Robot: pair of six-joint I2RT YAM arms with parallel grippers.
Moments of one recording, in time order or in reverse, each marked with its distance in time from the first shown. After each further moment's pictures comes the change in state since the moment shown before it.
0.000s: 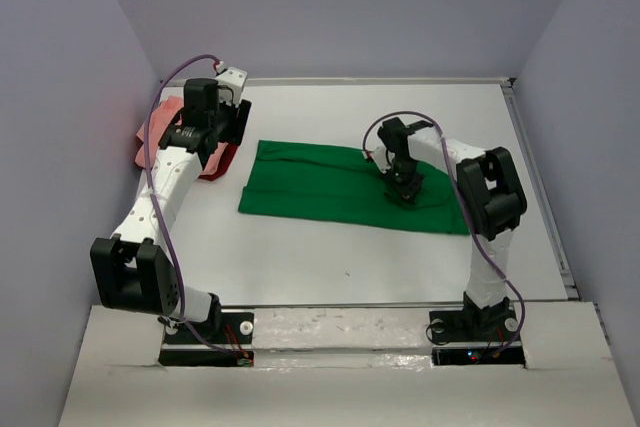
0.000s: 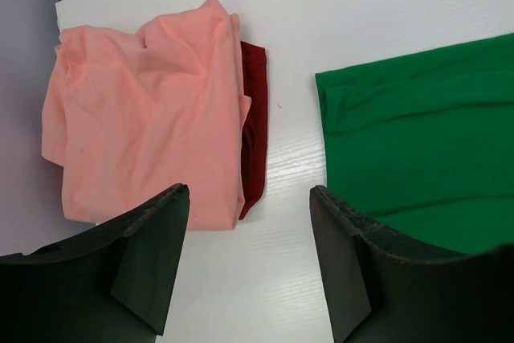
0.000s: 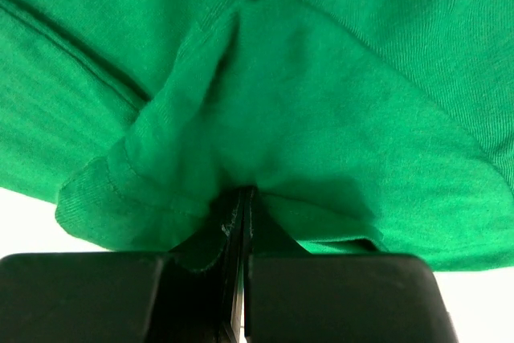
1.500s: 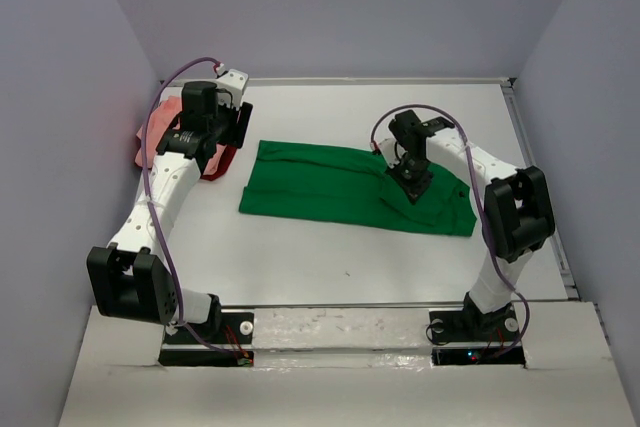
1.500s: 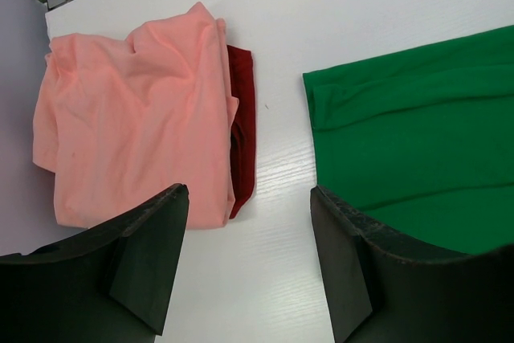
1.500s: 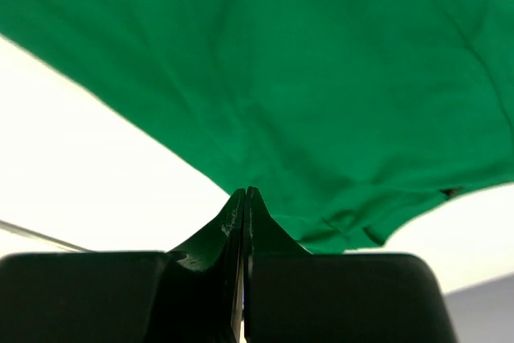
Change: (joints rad) left arm -0.006 -0.043 -0.026 0.000 0.037 0.000; right arm 0.000 -0.225 -0.071 -0.059 -0.100 0.032
